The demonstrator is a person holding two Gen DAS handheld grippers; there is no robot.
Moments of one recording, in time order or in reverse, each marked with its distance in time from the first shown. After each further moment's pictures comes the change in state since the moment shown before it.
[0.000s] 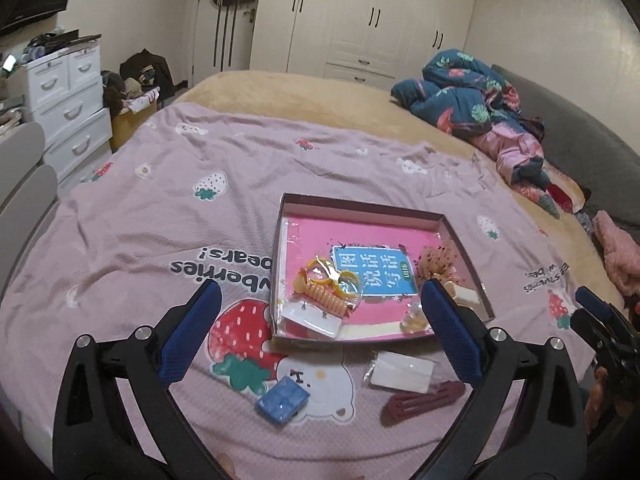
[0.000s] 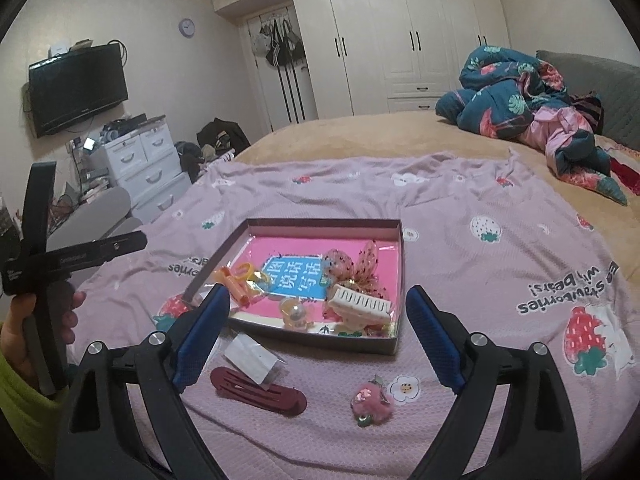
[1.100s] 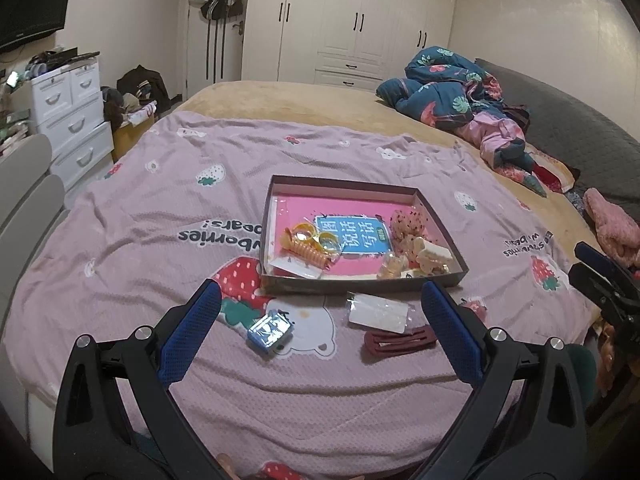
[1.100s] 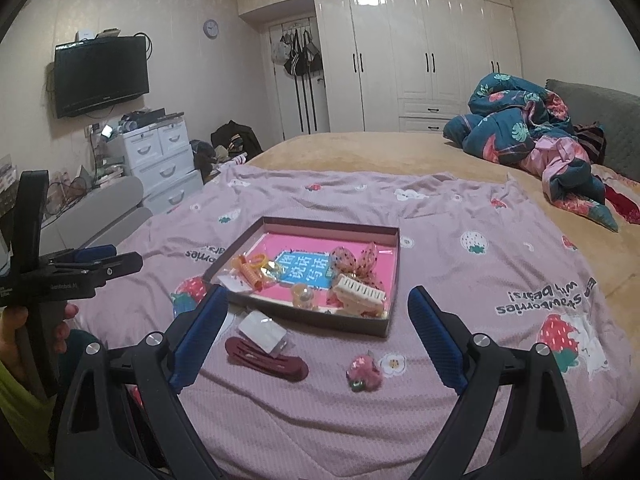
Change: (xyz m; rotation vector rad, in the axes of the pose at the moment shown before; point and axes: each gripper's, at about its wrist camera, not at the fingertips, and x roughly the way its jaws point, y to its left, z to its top) left arm -0.053 -0.027 -0.057 0.061 -0.022 0.000; right arm -0.058 0.016 -0.021 -0.089 -0.032 0.003
